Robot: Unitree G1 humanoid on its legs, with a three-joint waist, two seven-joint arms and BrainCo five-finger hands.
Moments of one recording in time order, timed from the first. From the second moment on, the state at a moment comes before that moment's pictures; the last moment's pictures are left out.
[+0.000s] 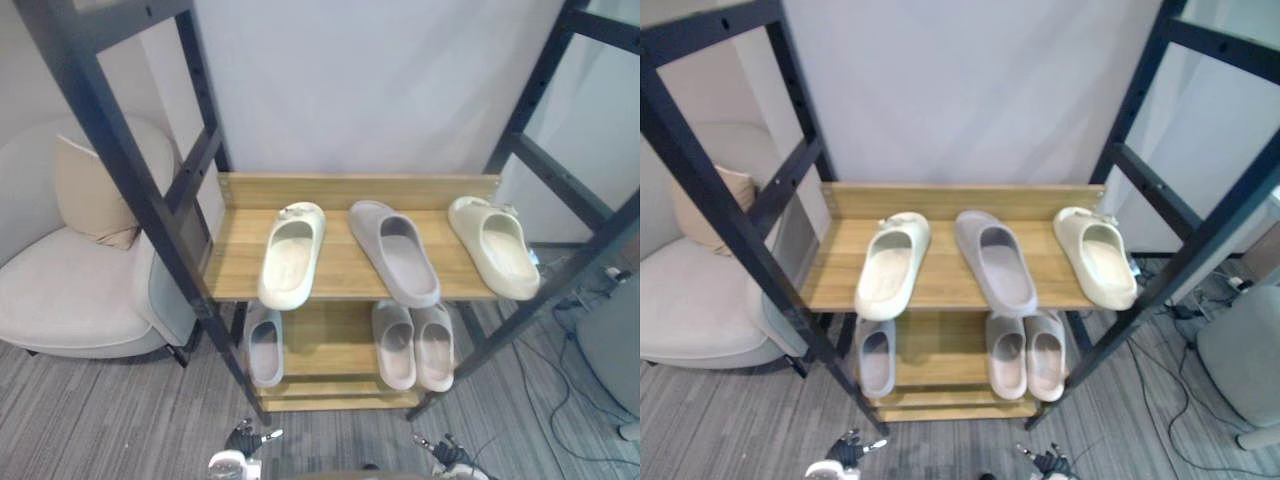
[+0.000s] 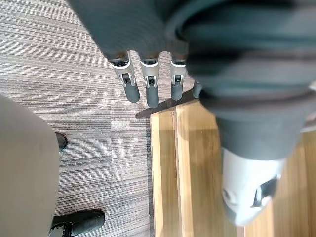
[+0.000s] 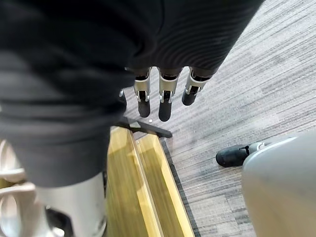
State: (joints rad) left arm 0.03 0.07 0.02 1.11 0.02 -0.08 0.06; right arm 0.08 -0.06 -0.25 1.07 0.09 -0.08 -0.09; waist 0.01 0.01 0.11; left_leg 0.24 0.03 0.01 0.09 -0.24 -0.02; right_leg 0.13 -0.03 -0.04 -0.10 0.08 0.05
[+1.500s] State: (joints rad) left arm 0.03 0.10 -0.17 1.09 0.05 -0.10 0.05; right arm 0.32 -0.16 -0.07 -0.42 -0.03 -0.24 -0.08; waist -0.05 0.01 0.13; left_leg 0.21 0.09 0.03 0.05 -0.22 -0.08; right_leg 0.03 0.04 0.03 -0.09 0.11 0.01
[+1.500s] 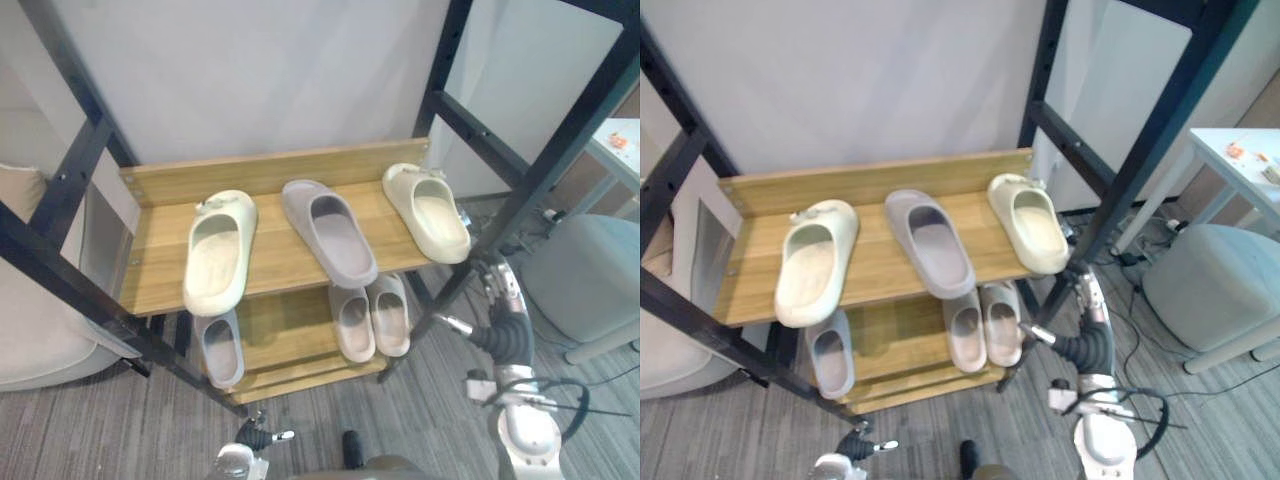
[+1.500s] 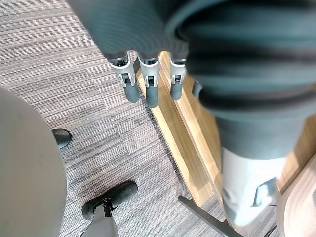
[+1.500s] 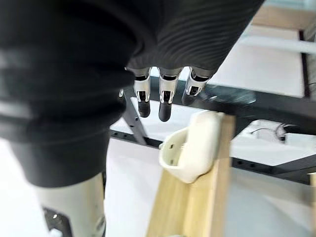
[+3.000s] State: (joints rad) left arm 0.05 0.12 -0.15 1.05 0.04 -0.12 0.01; right arm -0.43 -0.56 0.13 0.26 0.12 -0.18 -0.04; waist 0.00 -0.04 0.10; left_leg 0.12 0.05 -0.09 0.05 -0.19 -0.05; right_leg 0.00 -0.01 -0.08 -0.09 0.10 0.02
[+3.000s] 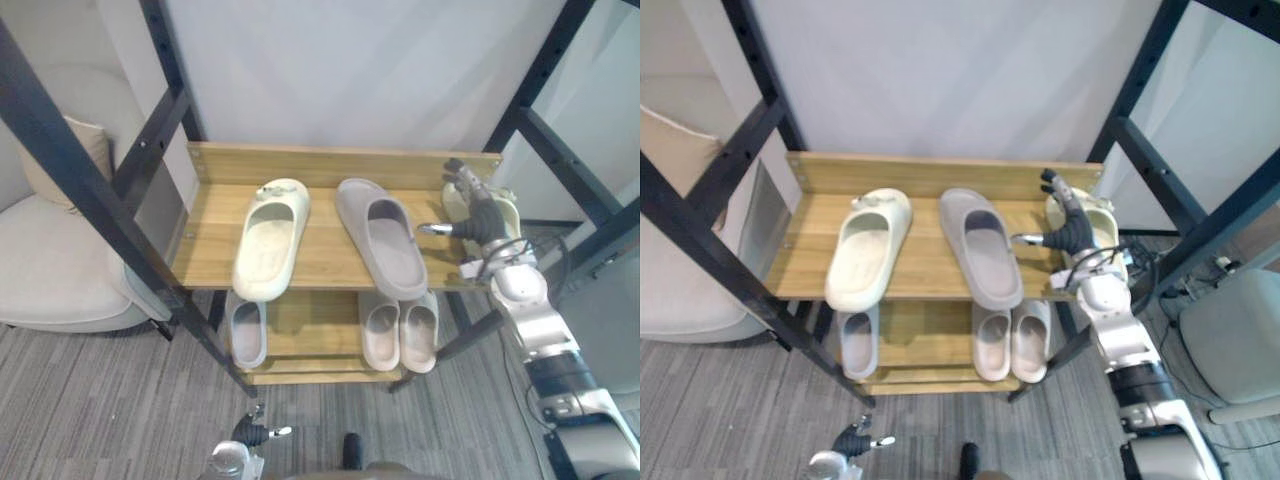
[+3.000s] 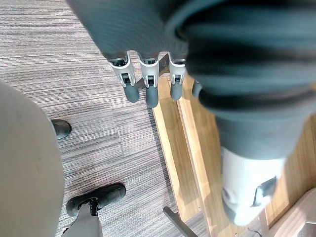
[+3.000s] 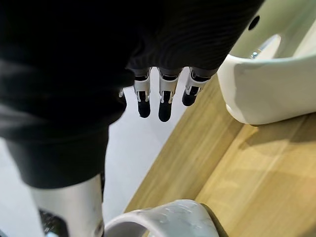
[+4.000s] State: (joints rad) left arm 0.04 0.13 -0.15 1.01 0.03 -0.14 0.02; right arm -0.71 -0.55 0.33 0.53 0.12 -0.15 -0.01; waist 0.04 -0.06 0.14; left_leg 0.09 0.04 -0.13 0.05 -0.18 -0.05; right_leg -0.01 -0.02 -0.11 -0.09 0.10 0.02
